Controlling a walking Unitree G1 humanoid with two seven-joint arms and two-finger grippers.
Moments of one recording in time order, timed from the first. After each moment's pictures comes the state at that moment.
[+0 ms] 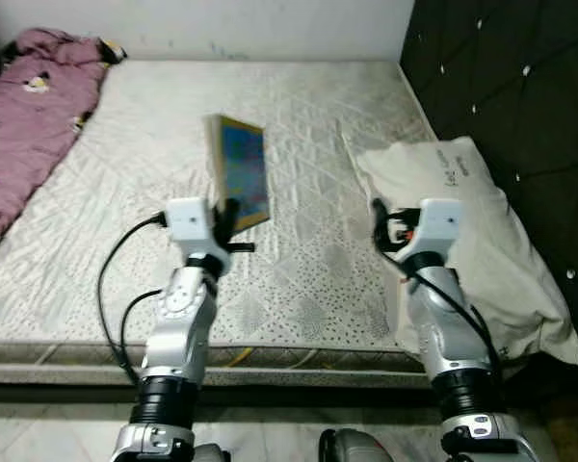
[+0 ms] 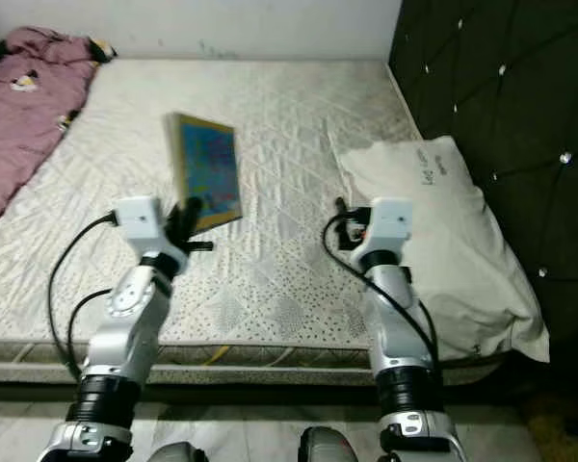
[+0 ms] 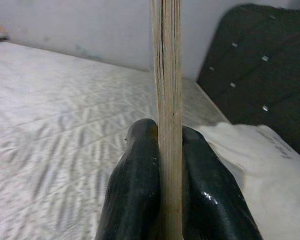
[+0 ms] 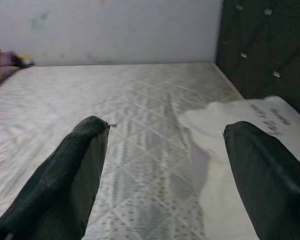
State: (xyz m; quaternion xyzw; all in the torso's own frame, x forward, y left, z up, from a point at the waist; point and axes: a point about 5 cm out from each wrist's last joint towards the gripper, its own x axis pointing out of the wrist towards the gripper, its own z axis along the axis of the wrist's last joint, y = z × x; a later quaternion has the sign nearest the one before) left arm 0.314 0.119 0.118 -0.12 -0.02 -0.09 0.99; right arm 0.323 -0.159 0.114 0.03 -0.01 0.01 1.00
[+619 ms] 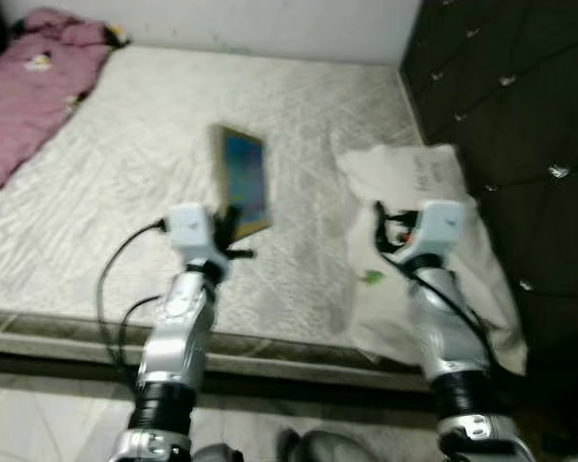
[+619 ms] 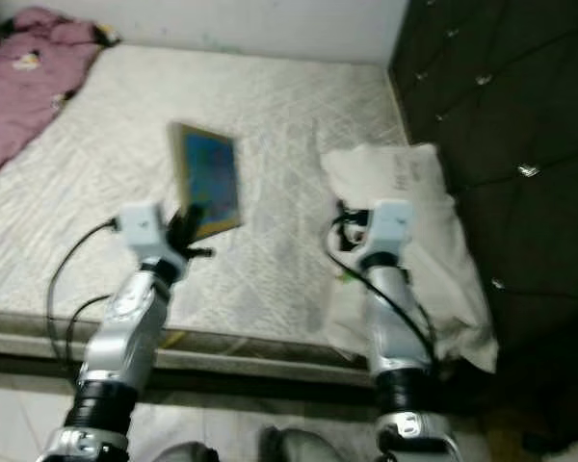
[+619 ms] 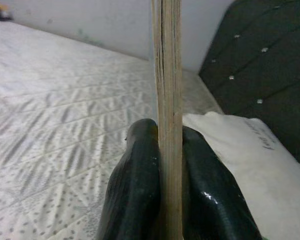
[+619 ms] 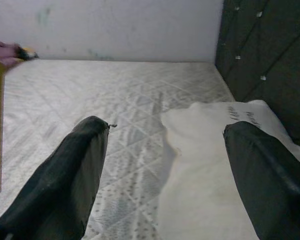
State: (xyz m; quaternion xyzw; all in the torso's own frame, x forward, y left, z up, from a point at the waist) left arm 0.310 0.119 0.111 -0.13 0.00 -0.08 0.99; right arm 0.323 -0.156 0.114 0.02 -0.02 0.01 1.00
